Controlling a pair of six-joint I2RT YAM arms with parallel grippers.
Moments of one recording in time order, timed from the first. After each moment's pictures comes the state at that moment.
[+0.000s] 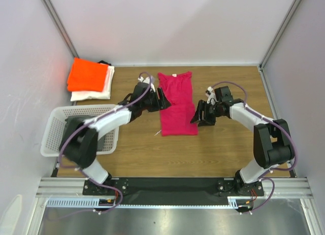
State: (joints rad) left arm -0.52 1.67 1.08 -0.03 0.15 -0.65; right arm 0.26 1.61 1.00 -0.44 -0.59 0.41
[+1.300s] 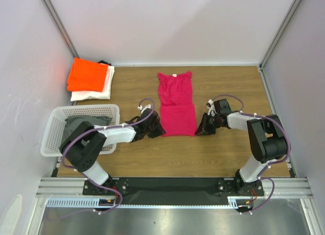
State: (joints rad) left arm -0.70 1.60 0.73 0.02 -0.03 -0.96; right arm 0.25 1.67 0.79 -0.21 -0.56 0.47
